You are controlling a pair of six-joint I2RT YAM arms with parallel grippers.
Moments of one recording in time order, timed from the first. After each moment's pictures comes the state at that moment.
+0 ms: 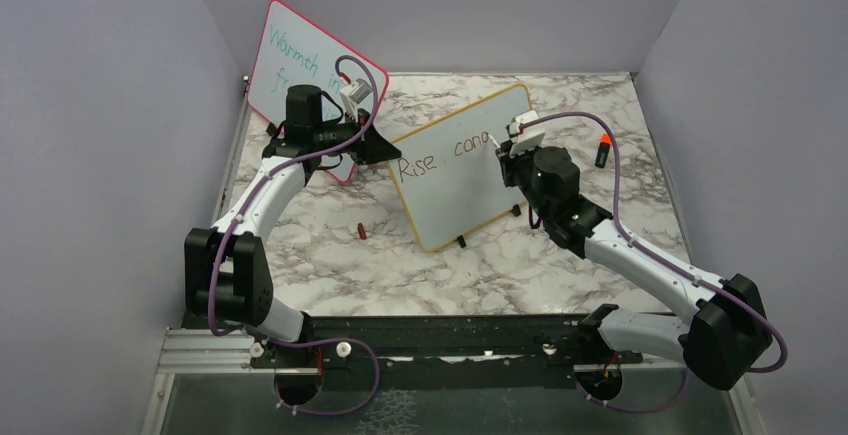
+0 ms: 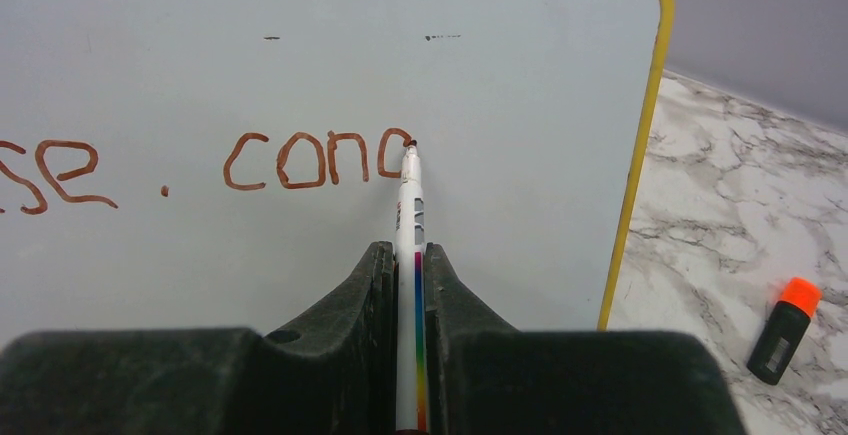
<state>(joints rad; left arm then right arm) -0.15 1.49 1.14 -0.14 1.03 -0.14 0.62 1.16 0.77 0.22 0.28 -0.09</state>
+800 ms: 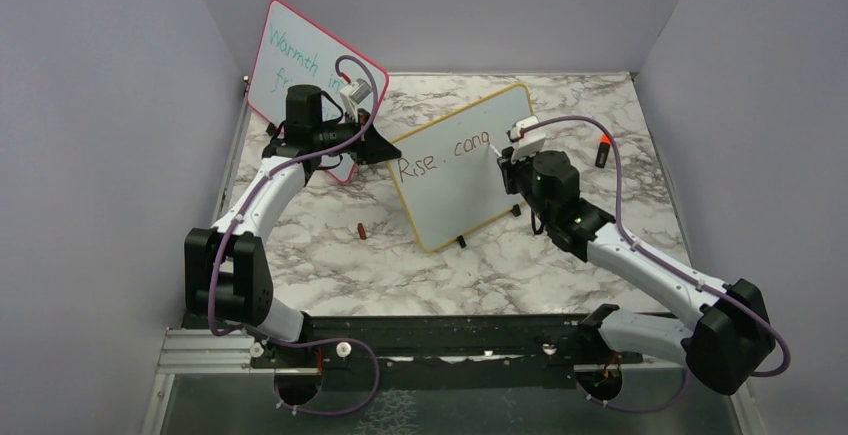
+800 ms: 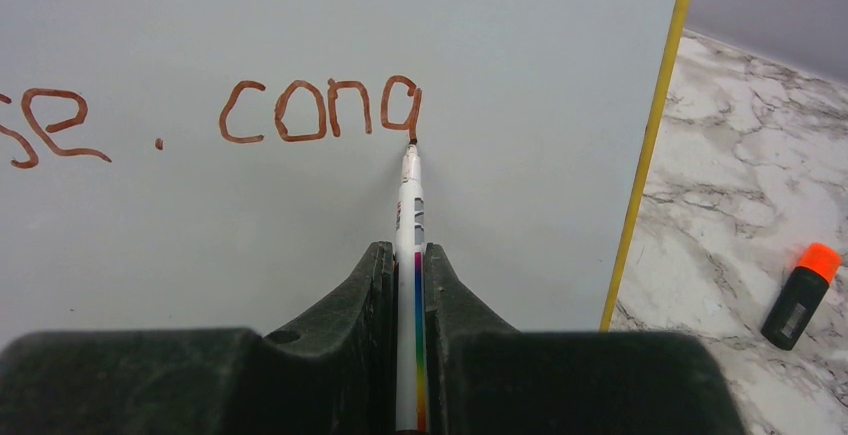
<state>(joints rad) -0.15 1.49 1.14 -0.14 1.03 -0.14 0.62 1.14 0.75 0.15 0.28 -0.06</state>
